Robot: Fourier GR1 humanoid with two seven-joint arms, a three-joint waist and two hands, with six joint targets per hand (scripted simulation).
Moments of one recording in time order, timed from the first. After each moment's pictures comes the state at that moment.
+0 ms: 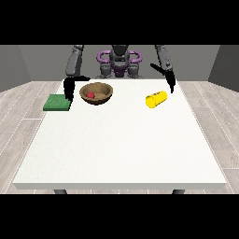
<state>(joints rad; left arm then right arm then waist) -0.33 0.16 0.16 -0.86 -0.20 0.03 -0.62 -0.37 -0.20 -0.26 -0.69 -0.33 0.24 -0.42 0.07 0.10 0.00</state>
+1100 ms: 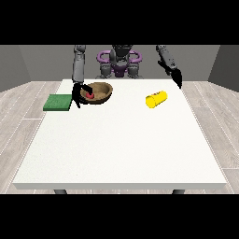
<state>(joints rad) -0.43 0.17 0.07 -1.06 -0.20 -0.06 -0.60 -0.24 -0.26 -0.17 -0.71 -0.11 -0.18 -0.74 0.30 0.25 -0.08</state>
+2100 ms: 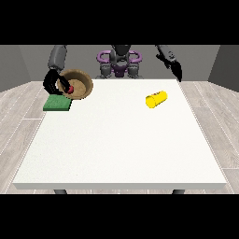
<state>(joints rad) -0.42 0.13 0.05 -0.98 -0.21 -0.07 -0.53 -0.16 -0.72 -0.02 -0.88 0.12 -0.18 -0.07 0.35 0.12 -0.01</state>
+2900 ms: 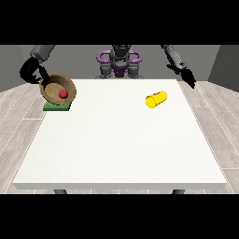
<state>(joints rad) -0.39 0.31 0.26 -0.87 -0.09 -0.09 -0.75 -0.35 -0.92 -0.06 -0.91 0.24 -0.02 0.05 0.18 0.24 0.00</state>
